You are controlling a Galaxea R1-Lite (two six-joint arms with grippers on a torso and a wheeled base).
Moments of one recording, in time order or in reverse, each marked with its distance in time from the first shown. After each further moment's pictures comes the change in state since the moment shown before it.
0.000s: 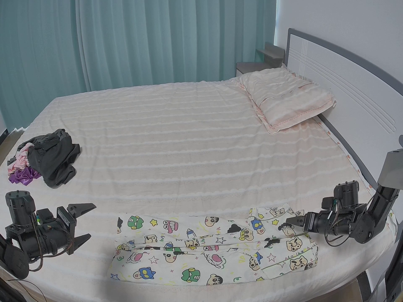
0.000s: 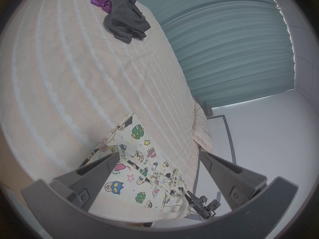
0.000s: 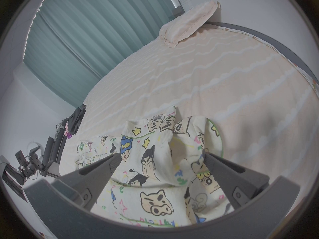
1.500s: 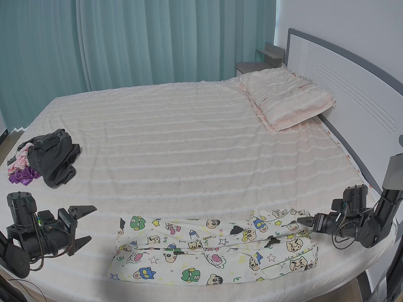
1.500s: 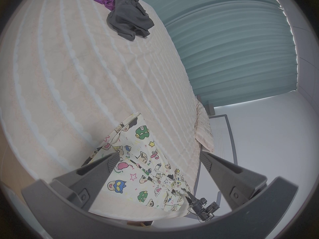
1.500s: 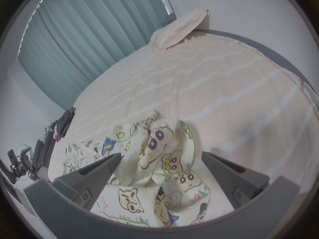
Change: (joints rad) left arm 0.012 0.027 0.002 -0.001 -0.016 0.007; right arm -0.059 -0.006 0.100 -0.123 -0.074 -0.034
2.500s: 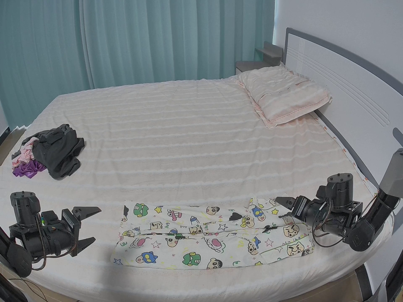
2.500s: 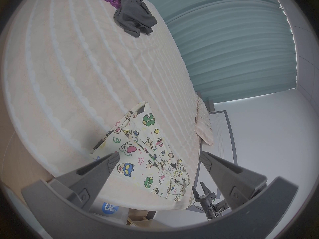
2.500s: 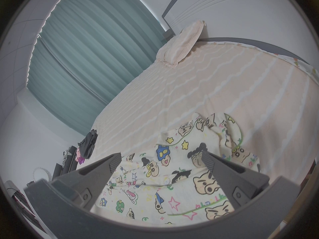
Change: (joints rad) left arm -0.030 0.024 -0.011 0.001 -0.007 -0.008; right arm 0.272 -0.100 -0.101 -0.002 -0.184 0.364
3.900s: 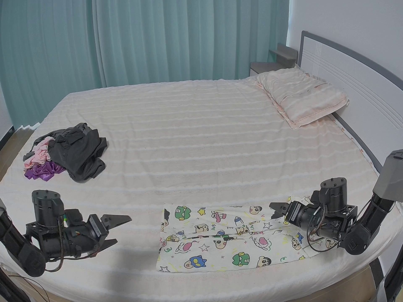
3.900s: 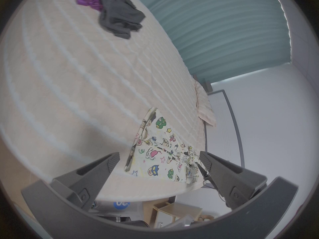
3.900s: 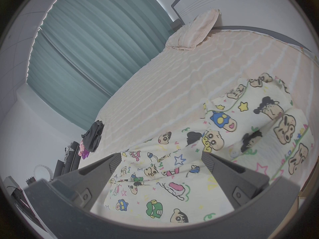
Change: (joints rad) left arm -0.229 0.080 -0.060 0.003 0.043 0.125; right arm 0.040 0.033 0.001 -0.008 -0.002 0.026
